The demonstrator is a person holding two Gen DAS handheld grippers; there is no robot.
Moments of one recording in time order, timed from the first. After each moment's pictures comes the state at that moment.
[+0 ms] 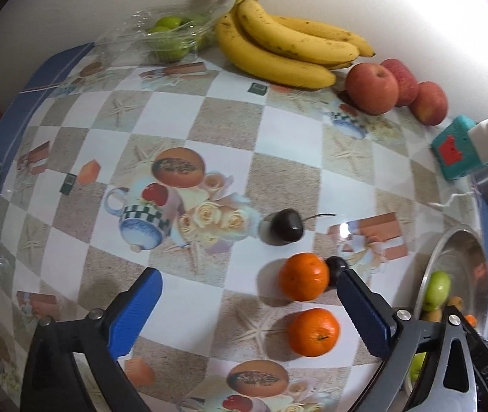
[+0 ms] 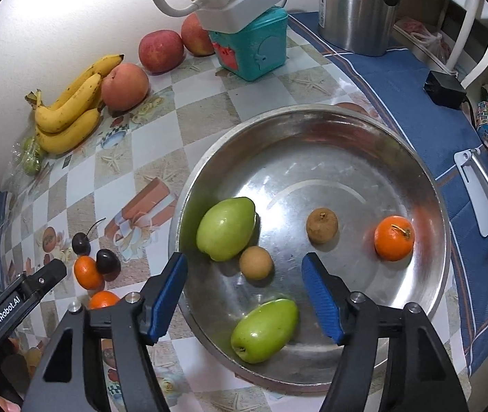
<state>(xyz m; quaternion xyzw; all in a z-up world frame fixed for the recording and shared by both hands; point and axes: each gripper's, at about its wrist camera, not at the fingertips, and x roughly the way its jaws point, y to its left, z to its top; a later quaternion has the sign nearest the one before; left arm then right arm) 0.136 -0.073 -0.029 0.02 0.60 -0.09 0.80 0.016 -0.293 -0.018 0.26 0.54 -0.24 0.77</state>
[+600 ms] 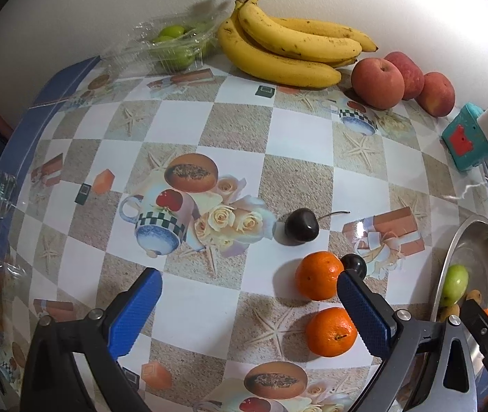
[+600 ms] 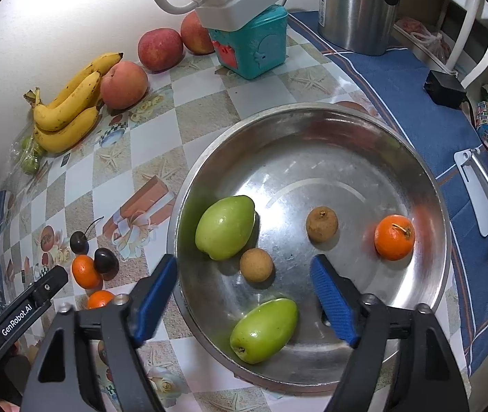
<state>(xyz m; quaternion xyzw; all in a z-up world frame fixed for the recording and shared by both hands) 0.133 -0.073 -0.027 0.05 0.58 -0.08 0.81 0.015 -0.290 -0.019 0.26 0.53 -0.23 0.77</state>
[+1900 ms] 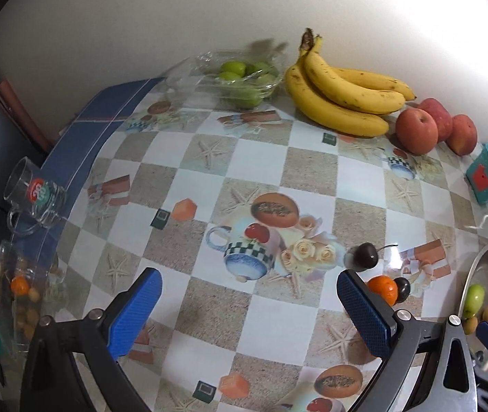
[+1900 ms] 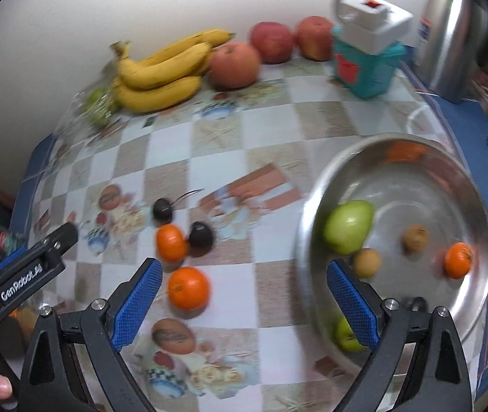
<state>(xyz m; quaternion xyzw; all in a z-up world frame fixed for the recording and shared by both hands) 0.138 -0.007 0.011 0.06 0.53 -0.02 0.84 0.051 -0.202 -0.004 0.19 0.54 -0.10 0.81</state>
